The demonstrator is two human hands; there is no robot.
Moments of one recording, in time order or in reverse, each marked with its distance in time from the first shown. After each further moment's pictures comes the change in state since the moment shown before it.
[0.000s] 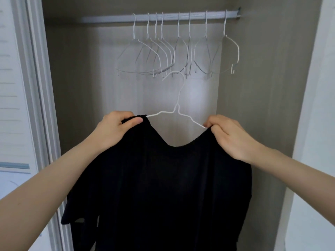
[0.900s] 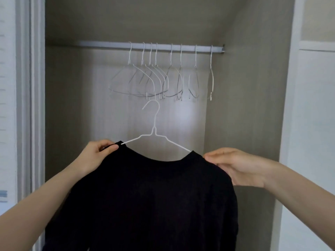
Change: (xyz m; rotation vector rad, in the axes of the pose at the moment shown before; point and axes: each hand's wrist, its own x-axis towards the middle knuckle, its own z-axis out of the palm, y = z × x) left_hand 0.006 -0.062 0.004 -0.303 0.016 -0.148; right_hand -0.009 -0.014 -0.036 0.864 -0.553 0.570
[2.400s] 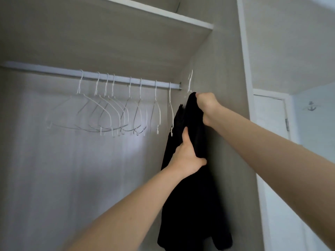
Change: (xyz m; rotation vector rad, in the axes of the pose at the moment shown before) left_hand 0.098 0.211 0.234 -0.186 -0.374 0.290; right_hand 0.069 -0.177 -0.096 0.107 1.127 -0.452
